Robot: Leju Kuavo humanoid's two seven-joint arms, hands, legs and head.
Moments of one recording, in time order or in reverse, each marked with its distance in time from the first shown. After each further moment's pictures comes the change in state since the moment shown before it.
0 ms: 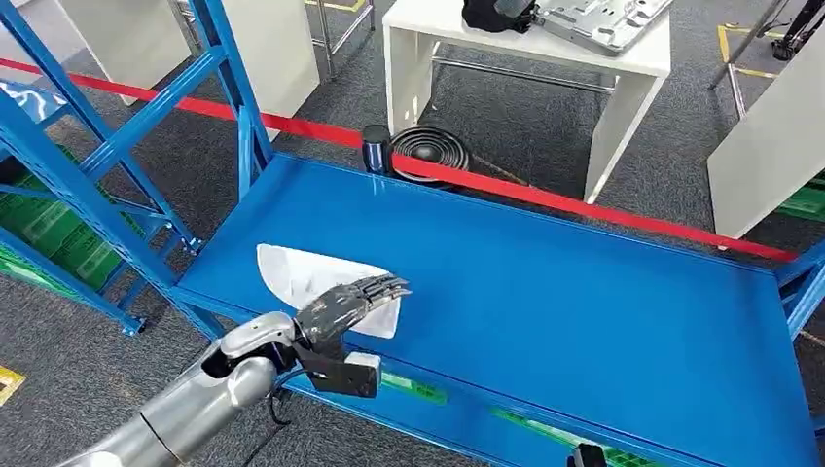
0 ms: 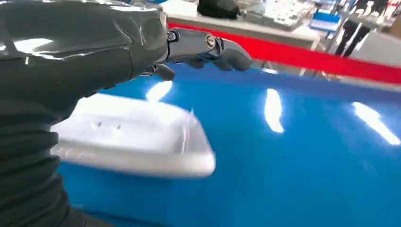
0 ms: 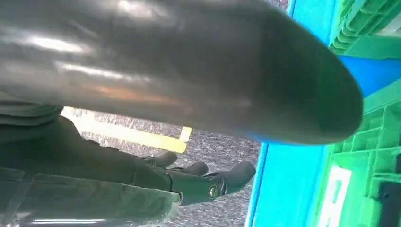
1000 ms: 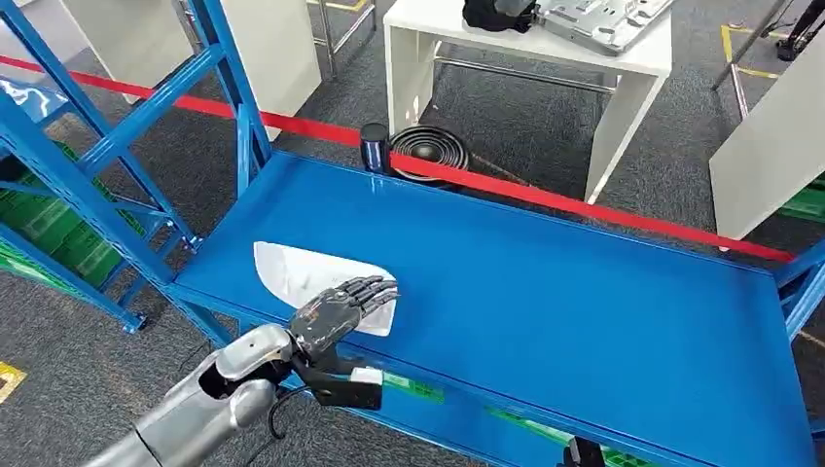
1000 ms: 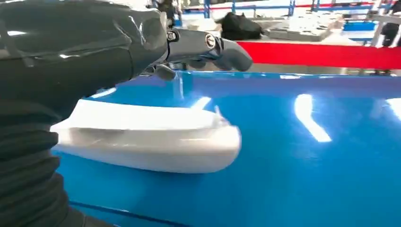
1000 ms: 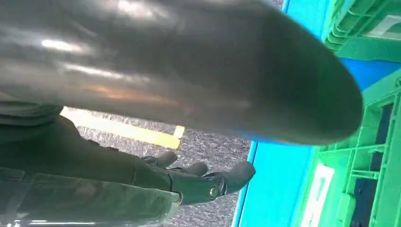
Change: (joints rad) left arm 0.062 0.024 0.002 -0.051 -0.216 0.116 0.120; right arm -0.023 0.005 0.017 -0.013 0.008 -0.021 0.016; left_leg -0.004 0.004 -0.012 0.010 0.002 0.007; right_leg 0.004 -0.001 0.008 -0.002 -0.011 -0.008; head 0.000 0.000
